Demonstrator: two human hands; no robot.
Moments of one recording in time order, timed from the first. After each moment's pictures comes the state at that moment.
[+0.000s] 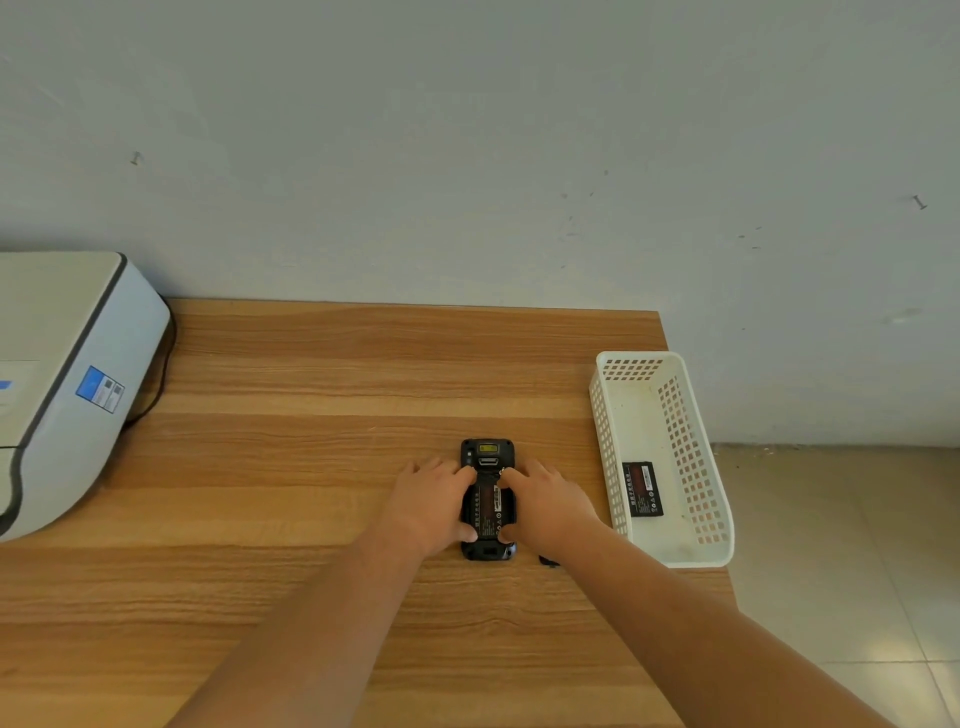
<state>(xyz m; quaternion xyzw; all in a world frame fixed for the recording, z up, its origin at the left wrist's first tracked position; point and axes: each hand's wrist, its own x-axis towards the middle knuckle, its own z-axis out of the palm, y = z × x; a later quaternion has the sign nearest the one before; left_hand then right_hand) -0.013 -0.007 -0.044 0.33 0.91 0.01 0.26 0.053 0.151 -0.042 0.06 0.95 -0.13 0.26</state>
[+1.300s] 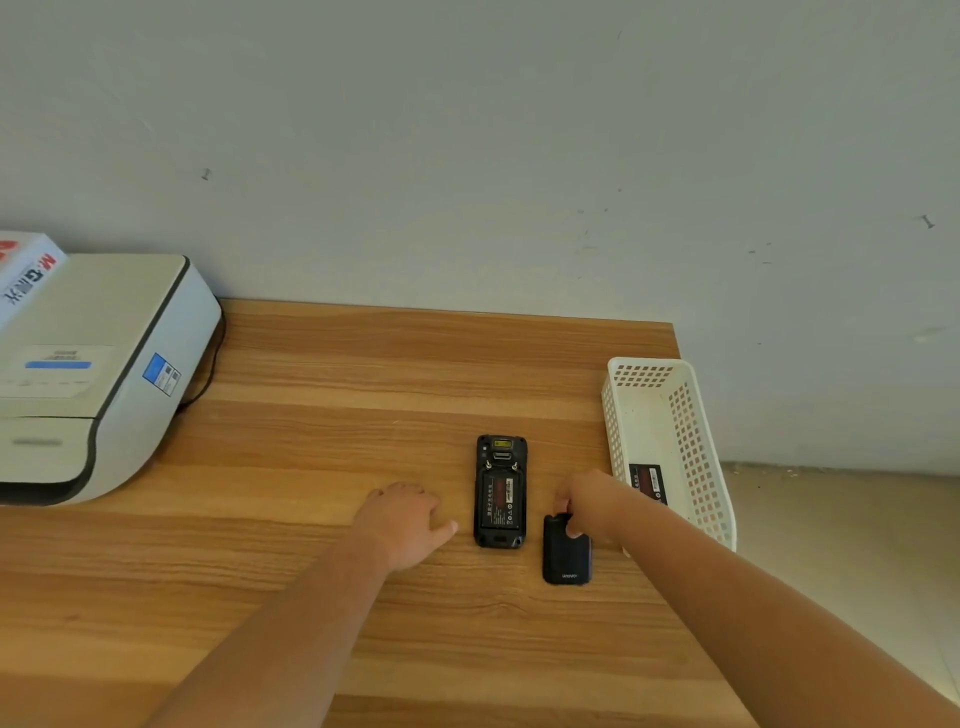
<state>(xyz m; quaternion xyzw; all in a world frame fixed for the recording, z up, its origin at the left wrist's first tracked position) 0.012 -0.063 -0.024 0.25 0.91 -0.03 0.35 0.055 0.192 -0.020 0.04 0.89 -0.08 0.45</state>
